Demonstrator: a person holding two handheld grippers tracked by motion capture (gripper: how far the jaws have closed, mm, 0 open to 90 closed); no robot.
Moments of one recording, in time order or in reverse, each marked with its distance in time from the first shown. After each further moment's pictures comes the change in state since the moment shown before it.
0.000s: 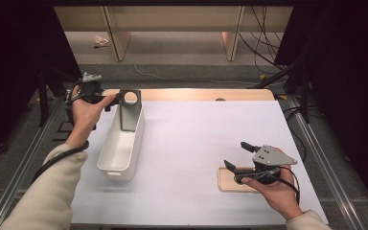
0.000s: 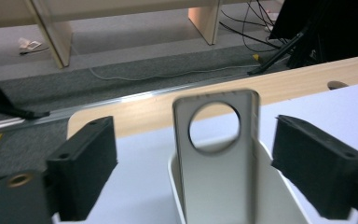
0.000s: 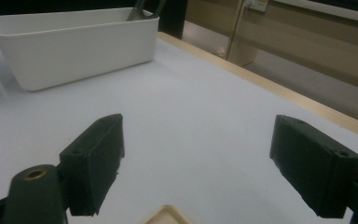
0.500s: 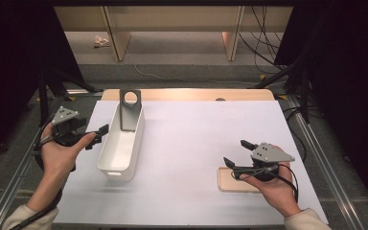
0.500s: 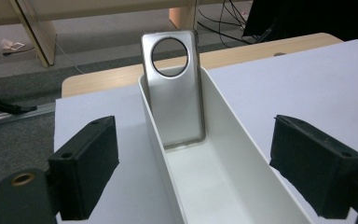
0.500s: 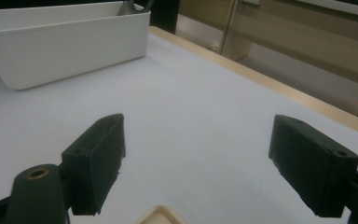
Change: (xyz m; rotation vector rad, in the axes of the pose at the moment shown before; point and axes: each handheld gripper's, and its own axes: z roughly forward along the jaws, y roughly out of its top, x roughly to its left) left arm -0.019 -0.068 -0.102 -0.025 -0.073 0.018; right arm -0.002 0.003 0.005 0.028 -0.026 0.010
